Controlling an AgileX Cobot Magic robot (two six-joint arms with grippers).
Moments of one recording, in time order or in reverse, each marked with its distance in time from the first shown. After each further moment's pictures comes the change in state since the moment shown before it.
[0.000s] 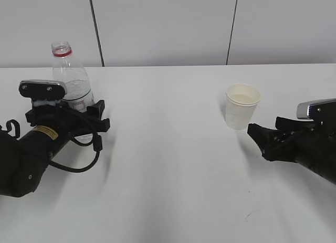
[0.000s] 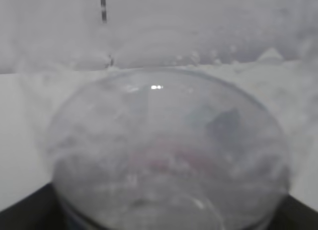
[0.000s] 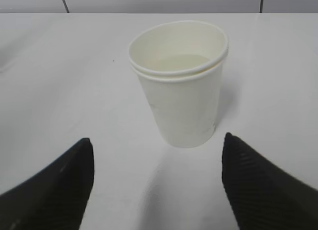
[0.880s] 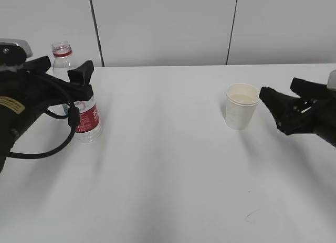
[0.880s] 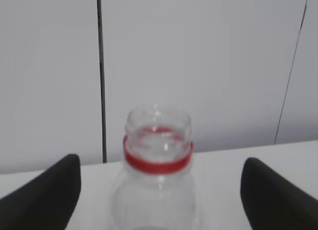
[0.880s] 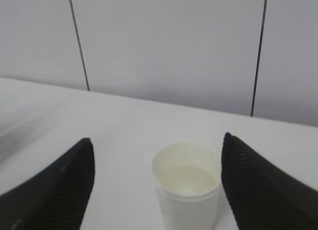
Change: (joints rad) left arm 0.000 -0.333 0.117 0.038 0.012 0.026; right arm 0.000 -0.287 0.046 -0.013 0.000 -0.002
